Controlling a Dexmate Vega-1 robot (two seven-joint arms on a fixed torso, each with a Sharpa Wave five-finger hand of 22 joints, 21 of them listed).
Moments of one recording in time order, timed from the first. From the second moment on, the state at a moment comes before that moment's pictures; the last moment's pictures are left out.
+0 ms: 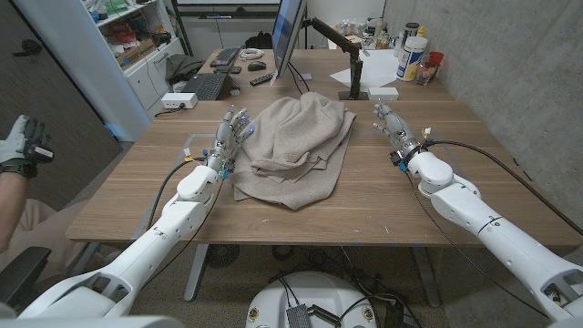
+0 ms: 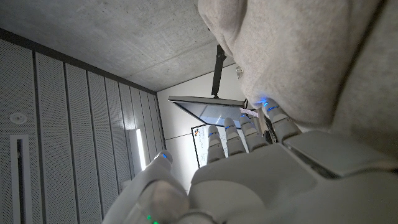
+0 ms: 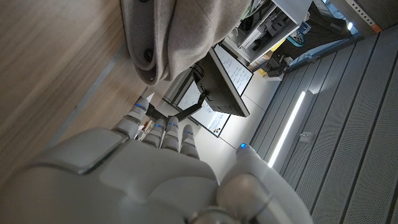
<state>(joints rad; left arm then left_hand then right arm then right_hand) 0.84 0.50 0.37 -1.28 -0.64 -0.35 -0.05 0.01 0.00 0.34 0.14 0.20 0.11 -0.11 0.20 0.18 0.12 -0.01 0.22 0.22 0.08 0.00 0.19 0.18 0.14 0.18 0.20 0.18 -0.86 -0.66 -0.41 -1.55 0.41 0.10 -0.15 0.05 0.02 0.22 0.10 0.20 0.02 -0.01 0.19 0.18 0.04 0.03 0.19 0.19 -0.05 -0.03 0.19 0.21 0.13 0.06 0.18 0.17</state>
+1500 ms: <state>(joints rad) 0.84 0.49 0.36 -1.28 -0.64 -0.37 -0.04 0.01 0.00 0.34 0.14 0.20 0.11 -0.11 0.20 0.18 0.12 -0.01 0.22 0.21 0.07 0.00 0.19 0.18 0.12 0.17 0.20 0.18 -0.83 -0.73 -0.52 -1.76 0.04 -0.14 -0.28 0.06 0.03 0.22 0.09 0.20 0.04 -0.01 0.19 0.18 0.01 0.02 0.19 0.19 -0.09 -0.03 0.18 0.20 0.09 0.04 0.18 0.17</state>
